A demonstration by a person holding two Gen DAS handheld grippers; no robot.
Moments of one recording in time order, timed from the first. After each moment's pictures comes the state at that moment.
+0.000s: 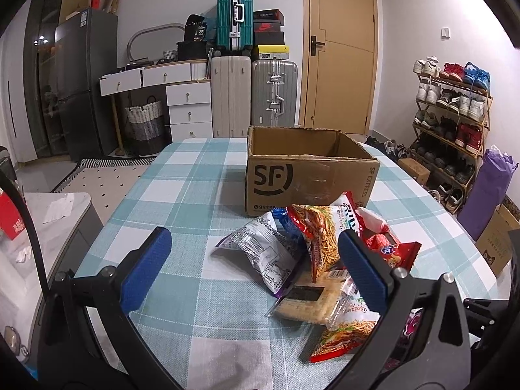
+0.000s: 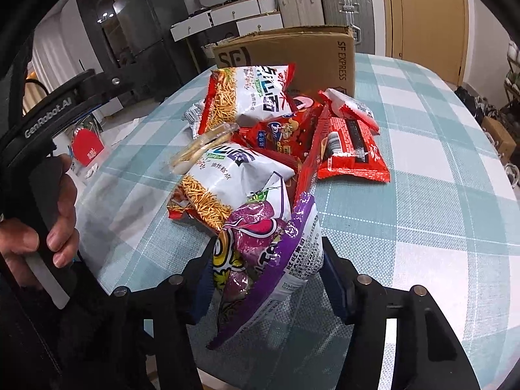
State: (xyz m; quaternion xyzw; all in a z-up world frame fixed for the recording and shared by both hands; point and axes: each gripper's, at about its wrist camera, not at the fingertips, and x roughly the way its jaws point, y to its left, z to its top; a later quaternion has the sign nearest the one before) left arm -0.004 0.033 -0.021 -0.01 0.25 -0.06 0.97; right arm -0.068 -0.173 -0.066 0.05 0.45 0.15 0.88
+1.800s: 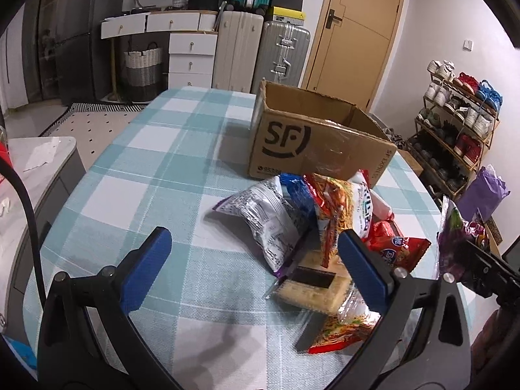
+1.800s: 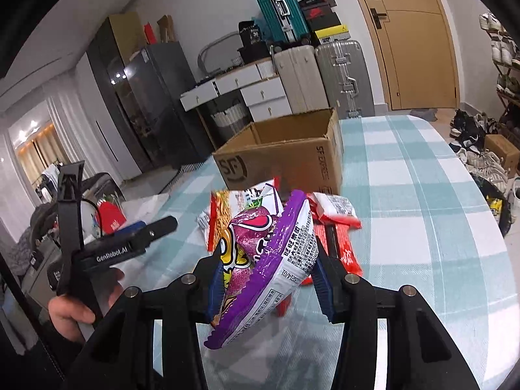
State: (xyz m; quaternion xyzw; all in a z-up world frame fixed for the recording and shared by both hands) left arm 0.040 0.041 -0.055 -0.07 0.35 -0.07 0.93; right arm -0.050 -0.223 -0.003 0.13 0.32 0.16 0.92
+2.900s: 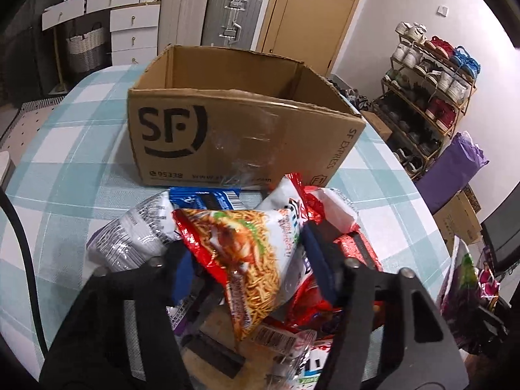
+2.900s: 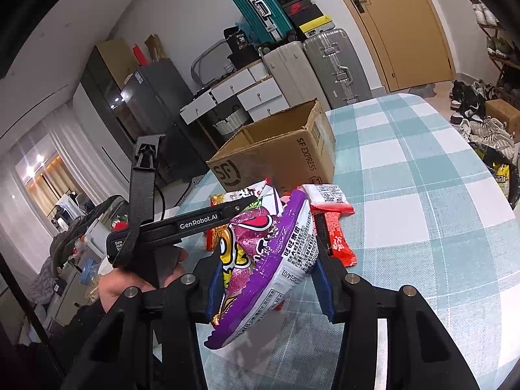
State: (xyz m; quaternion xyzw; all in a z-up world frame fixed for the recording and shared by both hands) left arm 0.151 -0.077 -0.085 -0.05 0.42 -0.16 0.89; right arm -0.055 -0.254 -0.012 0.20 0.33 0.17 0.91
